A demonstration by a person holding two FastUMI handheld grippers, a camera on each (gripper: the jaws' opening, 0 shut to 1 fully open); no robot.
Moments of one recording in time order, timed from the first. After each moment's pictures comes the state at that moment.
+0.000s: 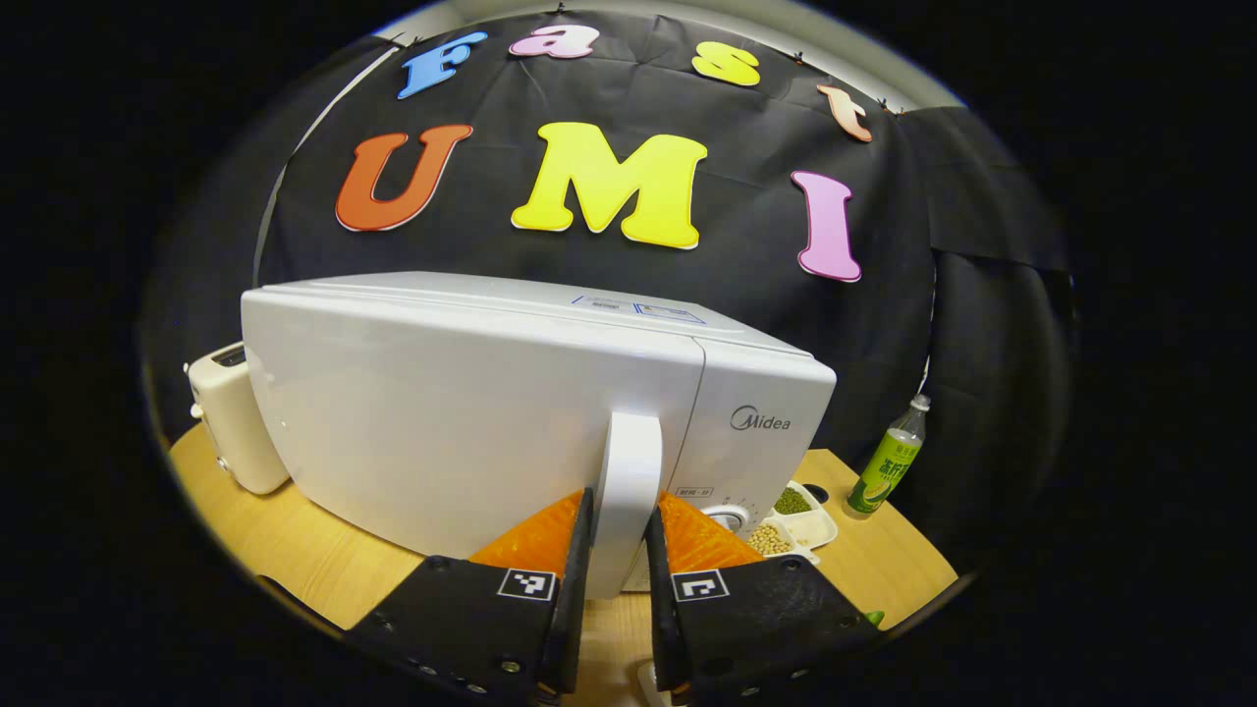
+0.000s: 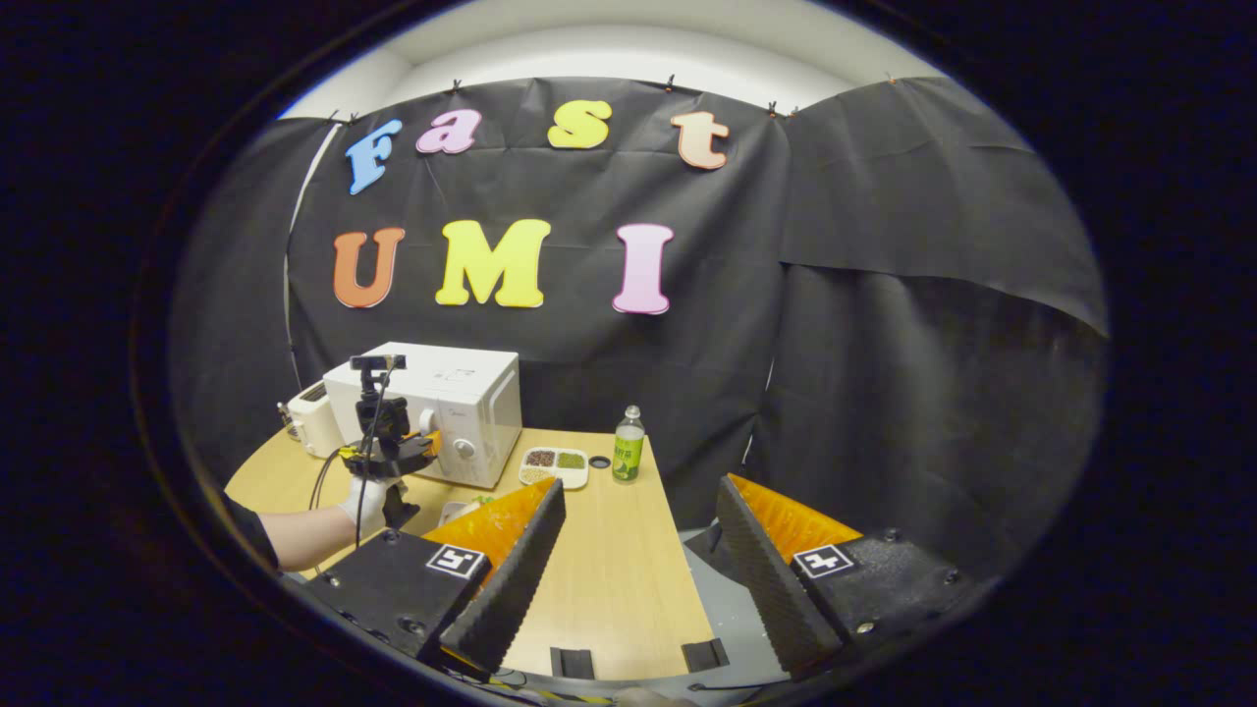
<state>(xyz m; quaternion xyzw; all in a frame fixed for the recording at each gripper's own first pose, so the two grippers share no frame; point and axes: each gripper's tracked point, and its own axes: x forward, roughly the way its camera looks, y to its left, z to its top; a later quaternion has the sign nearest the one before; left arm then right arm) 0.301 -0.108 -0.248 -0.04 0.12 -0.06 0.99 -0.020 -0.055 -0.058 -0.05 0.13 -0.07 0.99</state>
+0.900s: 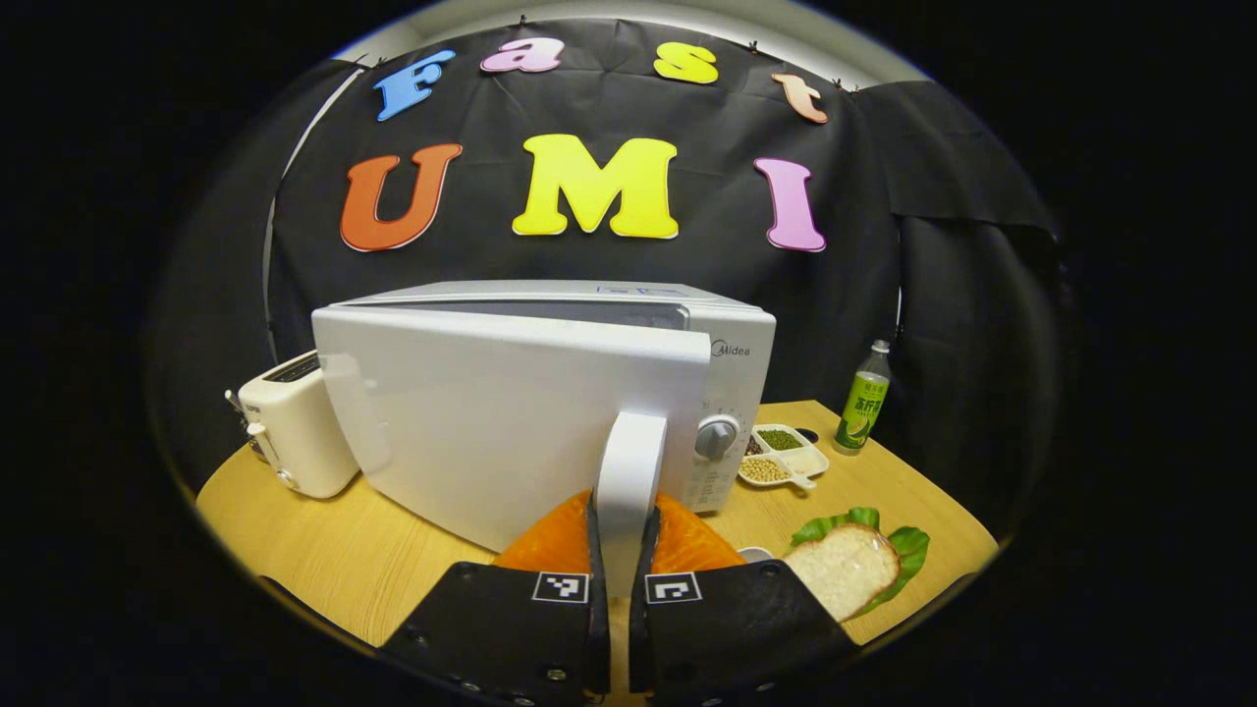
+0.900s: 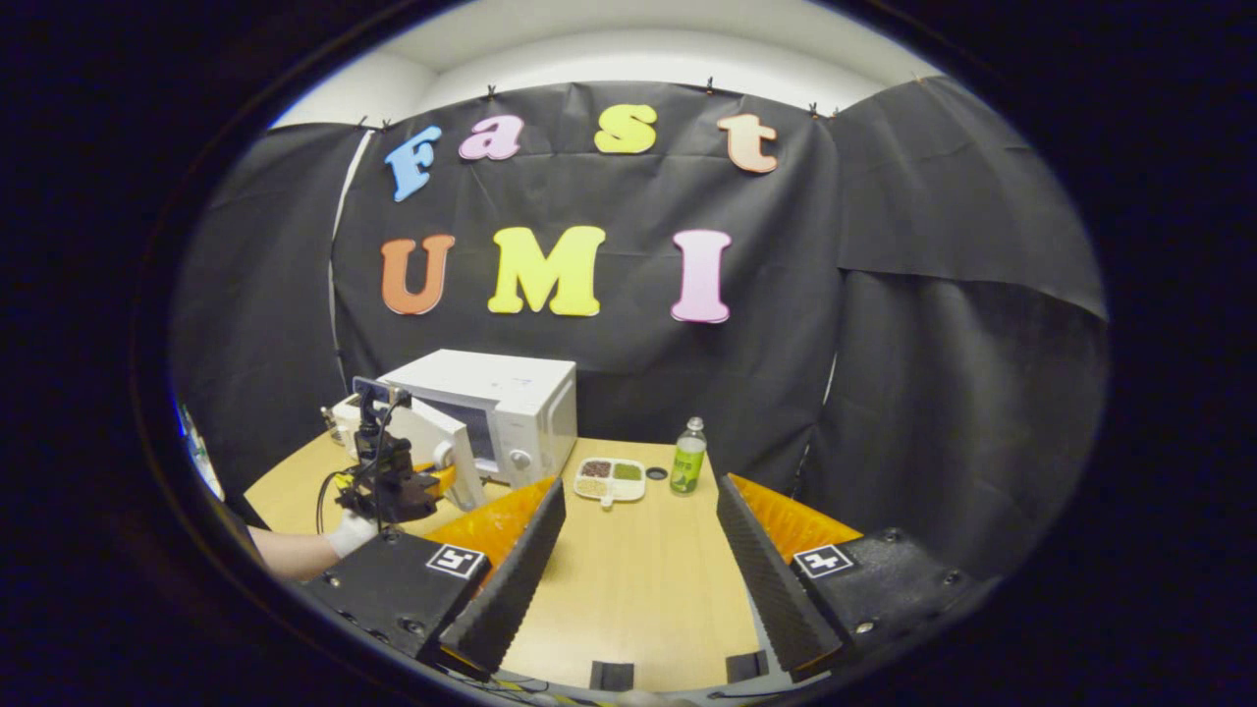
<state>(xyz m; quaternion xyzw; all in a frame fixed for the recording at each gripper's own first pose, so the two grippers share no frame) 0.191 -0.060 -0.256 -0.02 0.14 -0.08 0.99 0.006 0.008 -0.062 -0.04 0.13 0.02 0.99</state>
